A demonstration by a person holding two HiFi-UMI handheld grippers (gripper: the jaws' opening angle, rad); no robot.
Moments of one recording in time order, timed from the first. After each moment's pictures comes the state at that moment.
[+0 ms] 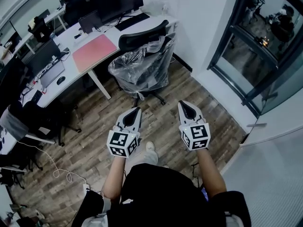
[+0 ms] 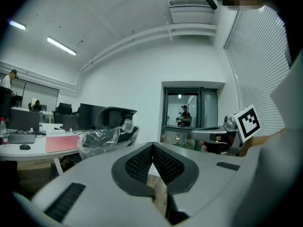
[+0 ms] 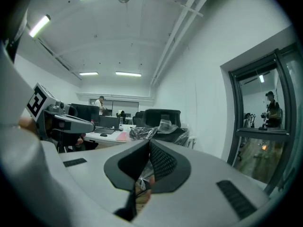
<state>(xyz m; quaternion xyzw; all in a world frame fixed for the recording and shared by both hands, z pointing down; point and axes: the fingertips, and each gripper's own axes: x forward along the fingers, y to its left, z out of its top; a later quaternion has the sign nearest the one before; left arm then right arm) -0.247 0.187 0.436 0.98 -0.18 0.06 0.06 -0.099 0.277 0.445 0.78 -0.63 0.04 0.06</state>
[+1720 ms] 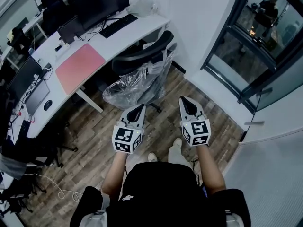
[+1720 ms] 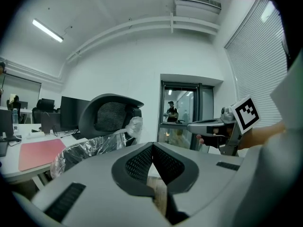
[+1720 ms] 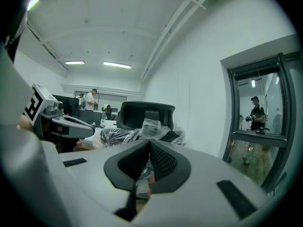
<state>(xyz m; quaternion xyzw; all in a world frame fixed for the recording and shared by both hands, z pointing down) -0.125 0.006 0.460 0.99 -0.09 0.08 0.06 0.002 0.104 0.451 0.82 -0.56 0.05 0.09</state>
